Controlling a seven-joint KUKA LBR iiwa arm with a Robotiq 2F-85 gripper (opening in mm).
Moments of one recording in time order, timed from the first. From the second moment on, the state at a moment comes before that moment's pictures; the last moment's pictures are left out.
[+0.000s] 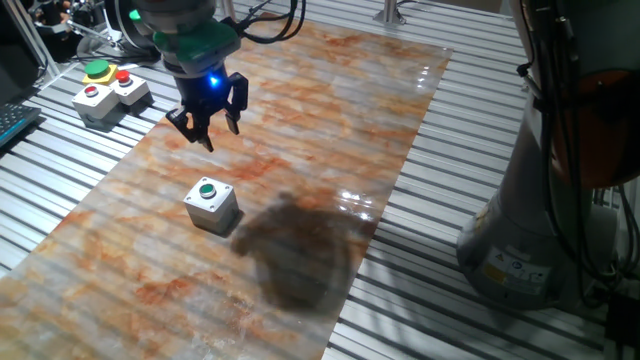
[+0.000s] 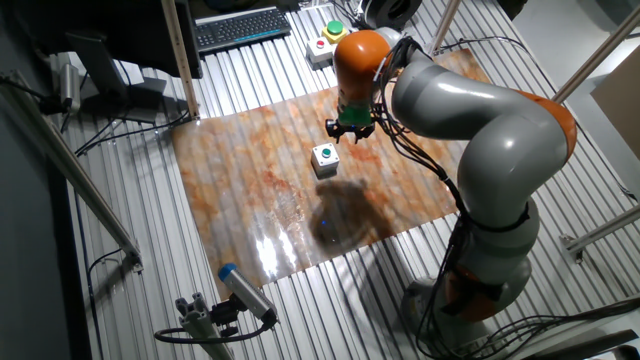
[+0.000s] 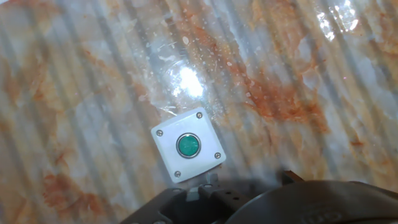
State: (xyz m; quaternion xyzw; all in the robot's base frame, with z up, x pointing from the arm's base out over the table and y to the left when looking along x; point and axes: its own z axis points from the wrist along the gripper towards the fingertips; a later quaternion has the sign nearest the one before) arm 0.519 0.129 0.210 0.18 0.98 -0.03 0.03
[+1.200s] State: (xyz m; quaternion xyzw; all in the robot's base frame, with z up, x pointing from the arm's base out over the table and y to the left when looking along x) arm 0.527 0.128 0.178 0.17 0.98 -0.02 0.04
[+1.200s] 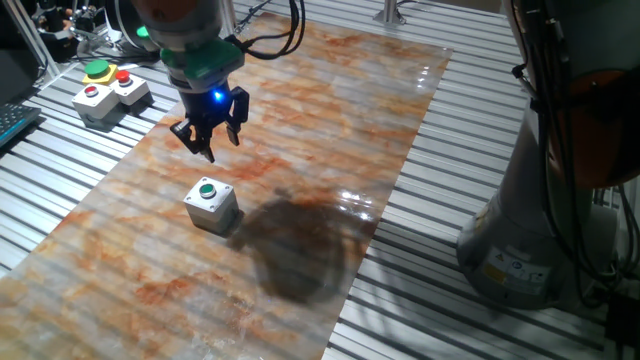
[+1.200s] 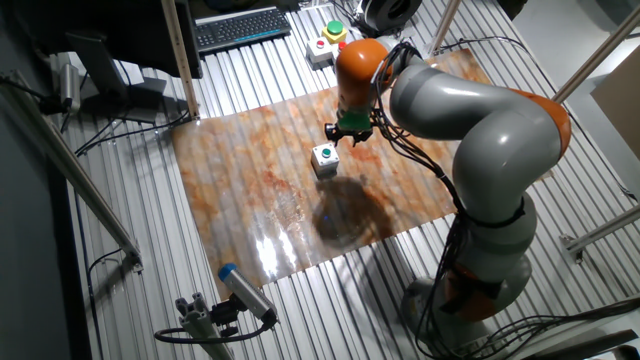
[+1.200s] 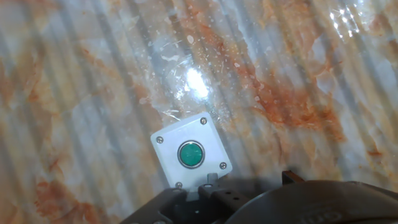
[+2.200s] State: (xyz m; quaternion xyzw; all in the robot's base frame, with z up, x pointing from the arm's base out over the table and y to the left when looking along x) arm 0.531 0.126 0.163 0.18 0.98 -0.02 0.03
